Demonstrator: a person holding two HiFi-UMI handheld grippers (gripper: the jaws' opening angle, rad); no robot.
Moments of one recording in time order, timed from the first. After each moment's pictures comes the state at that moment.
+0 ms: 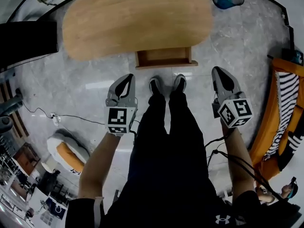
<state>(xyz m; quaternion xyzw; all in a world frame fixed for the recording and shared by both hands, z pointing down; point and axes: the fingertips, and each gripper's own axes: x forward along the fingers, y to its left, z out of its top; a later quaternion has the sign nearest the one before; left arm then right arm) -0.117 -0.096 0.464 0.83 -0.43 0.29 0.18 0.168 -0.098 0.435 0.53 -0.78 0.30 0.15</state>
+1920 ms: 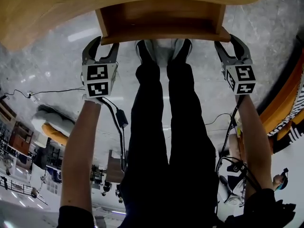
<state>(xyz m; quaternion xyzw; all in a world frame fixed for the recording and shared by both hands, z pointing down) -0.181 -0.048 0.897 0.73 -0.38 0.48 0.31 0.196 -0.033 0.885 0.41 -0.75 0.32 0.41</state>
